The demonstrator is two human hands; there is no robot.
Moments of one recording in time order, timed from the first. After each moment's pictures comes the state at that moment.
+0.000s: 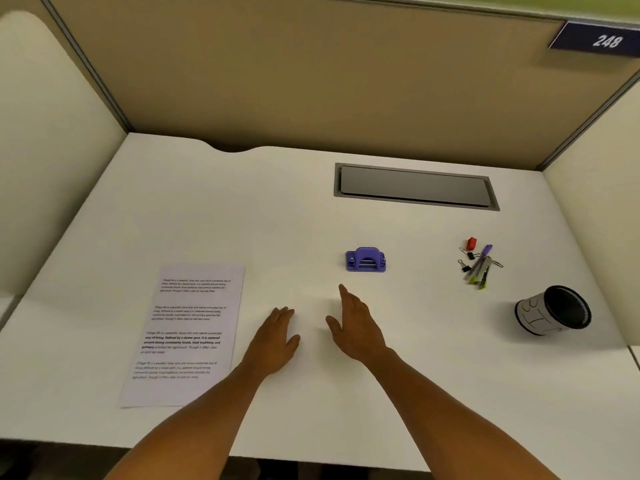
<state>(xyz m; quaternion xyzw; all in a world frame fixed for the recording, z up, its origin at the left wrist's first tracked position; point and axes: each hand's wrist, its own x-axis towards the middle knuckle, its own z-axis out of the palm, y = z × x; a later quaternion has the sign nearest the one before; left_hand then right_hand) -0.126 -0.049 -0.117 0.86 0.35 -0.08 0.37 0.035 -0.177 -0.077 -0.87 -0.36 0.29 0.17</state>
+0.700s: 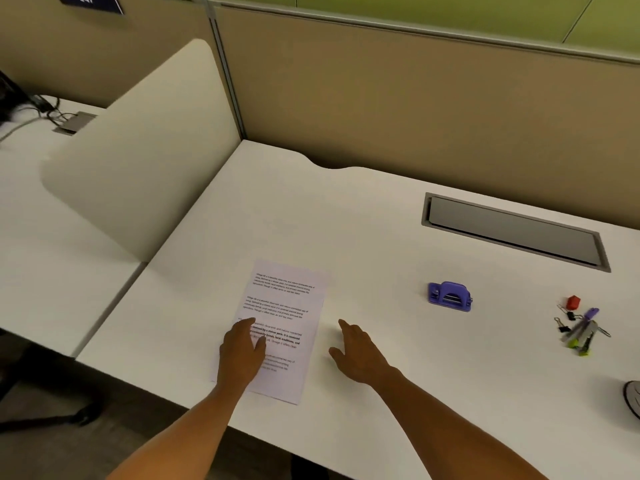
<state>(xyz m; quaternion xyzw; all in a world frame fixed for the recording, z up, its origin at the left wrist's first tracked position) -0.294 0.035 -0.093 0.72 0.60 0.08 0.34 -0.070 -0.083 -0.068 -0.79 -0.47 0.39 0.06</state>
